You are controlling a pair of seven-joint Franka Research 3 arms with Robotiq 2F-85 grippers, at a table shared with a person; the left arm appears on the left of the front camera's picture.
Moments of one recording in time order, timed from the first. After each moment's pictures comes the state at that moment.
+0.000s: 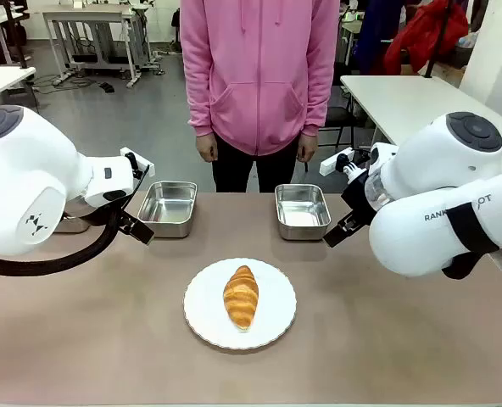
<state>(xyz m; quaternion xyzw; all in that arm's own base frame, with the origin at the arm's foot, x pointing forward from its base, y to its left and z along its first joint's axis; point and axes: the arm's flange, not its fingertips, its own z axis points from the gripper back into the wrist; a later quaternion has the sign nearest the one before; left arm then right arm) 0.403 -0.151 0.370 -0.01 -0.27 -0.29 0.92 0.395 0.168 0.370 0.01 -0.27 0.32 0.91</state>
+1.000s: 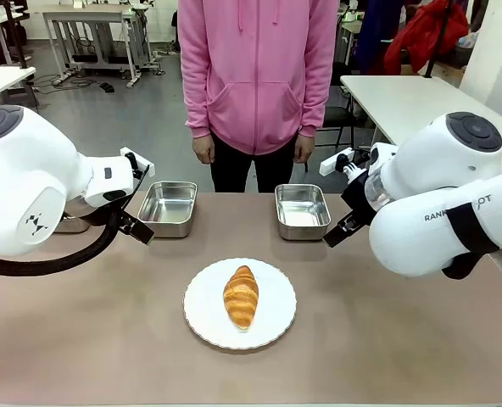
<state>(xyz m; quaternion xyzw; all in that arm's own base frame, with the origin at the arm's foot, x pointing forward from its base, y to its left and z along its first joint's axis) 0.403 -0.151 0.370 -0.01 -0.27 -0.29 0.92 0.395 0.168 0.370 0.01 -0.27 0.32 0.91</state>
